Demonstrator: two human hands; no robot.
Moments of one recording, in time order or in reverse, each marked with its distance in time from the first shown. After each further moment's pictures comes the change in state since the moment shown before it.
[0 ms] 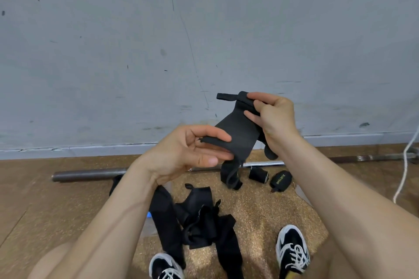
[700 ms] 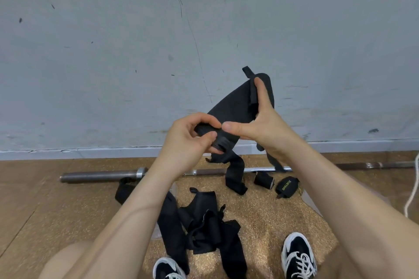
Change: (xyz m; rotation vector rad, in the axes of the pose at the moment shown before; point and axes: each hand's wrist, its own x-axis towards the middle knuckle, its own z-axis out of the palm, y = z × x) left_hand 0.010 0.008 0.013 0.395 0.591 0.113; right_hand -0.018 -0.012 0.003 -0.503 -0.451 -0.113
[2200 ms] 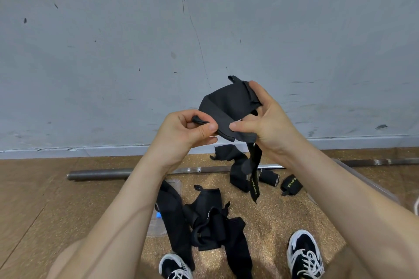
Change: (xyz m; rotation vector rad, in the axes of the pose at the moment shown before) left_hand 0.008 -0.004 -0.015 -0.295 -0.077 -0.061; right_hand -0.013 -0.010 0.016 0.464 0.004 -0.012
